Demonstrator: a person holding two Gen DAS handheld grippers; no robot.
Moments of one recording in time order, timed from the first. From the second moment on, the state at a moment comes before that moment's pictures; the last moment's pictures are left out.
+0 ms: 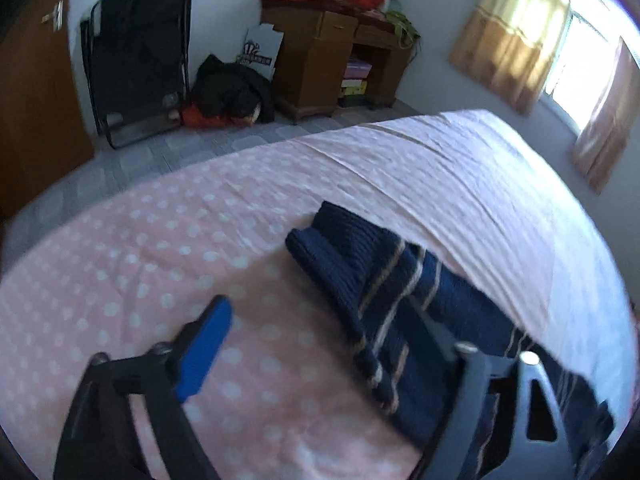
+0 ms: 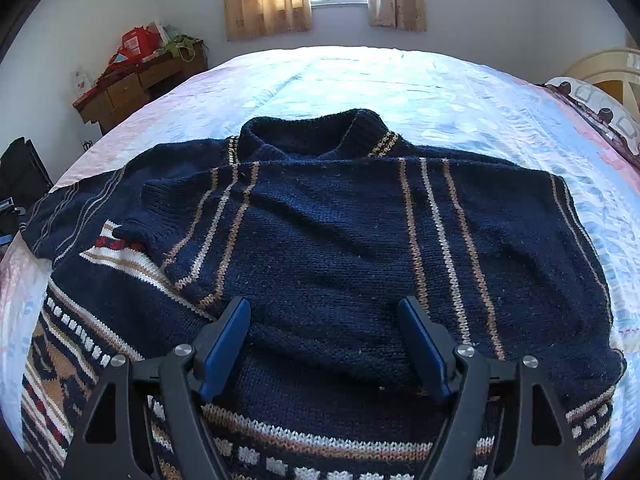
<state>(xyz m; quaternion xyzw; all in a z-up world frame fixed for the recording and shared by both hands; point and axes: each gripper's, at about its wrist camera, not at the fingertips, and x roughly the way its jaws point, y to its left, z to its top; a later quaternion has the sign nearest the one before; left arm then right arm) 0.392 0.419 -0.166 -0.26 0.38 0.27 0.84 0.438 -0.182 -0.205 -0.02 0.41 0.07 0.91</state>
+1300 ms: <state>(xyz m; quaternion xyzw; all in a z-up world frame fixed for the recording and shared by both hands) 0.395 0.248 -0.048 -0.28 0.29 0.06 0.92 0.406 -0.233 -0.148 0.08 0.38 0.10 0.92</state>
